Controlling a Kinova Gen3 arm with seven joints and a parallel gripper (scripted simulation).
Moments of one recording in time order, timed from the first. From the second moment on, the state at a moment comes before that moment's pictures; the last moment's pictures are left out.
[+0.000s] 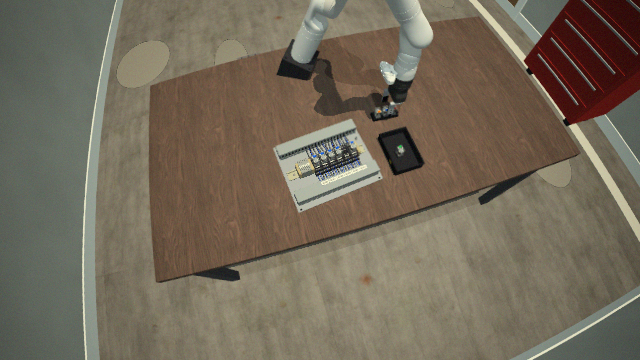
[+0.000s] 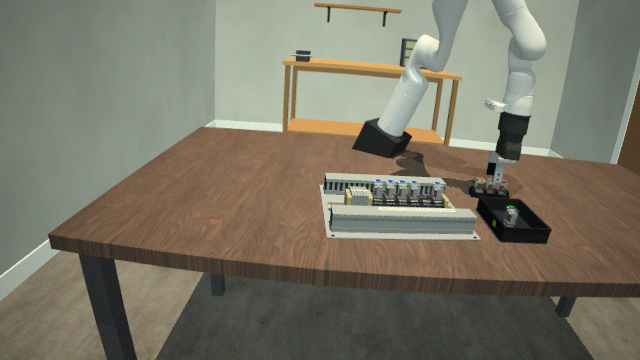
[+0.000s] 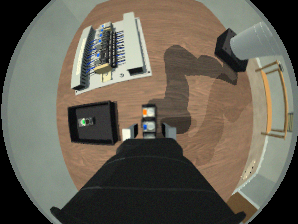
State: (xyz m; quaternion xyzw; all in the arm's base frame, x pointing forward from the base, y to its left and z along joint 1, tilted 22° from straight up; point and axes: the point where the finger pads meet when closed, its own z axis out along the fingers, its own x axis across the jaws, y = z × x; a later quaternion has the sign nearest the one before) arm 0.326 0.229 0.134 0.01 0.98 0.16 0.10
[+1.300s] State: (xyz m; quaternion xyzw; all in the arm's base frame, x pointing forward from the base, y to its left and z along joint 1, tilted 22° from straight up) arm 0.330 0.226 0.131 0.02 0.98 0.16 0.10
